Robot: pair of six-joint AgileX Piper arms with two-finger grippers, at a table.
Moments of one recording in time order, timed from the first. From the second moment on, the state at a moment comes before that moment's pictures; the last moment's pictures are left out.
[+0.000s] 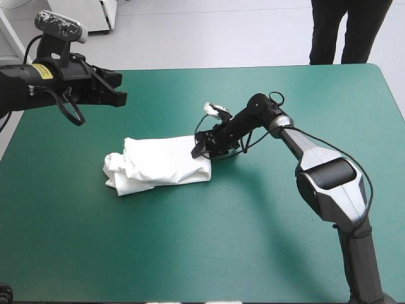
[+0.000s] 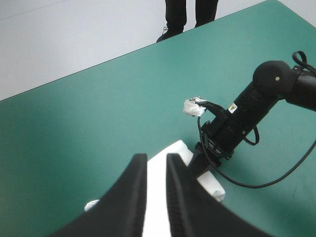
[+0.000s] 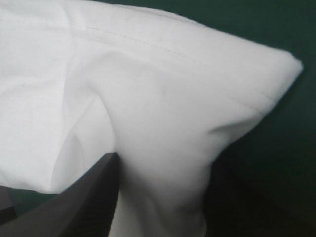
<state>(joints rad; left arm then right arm) -0.24 1.39 -1.99 -0.27 1.26 0.25 0.38 2.31 -1.95 0.86 1.17 -0.34</state>
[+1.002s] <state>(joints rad) -0.24 1.39 -1.99 -0.39 1.26 0.27 -0.05 2.06 -1.85 0.33 1.22 -0.33</state>
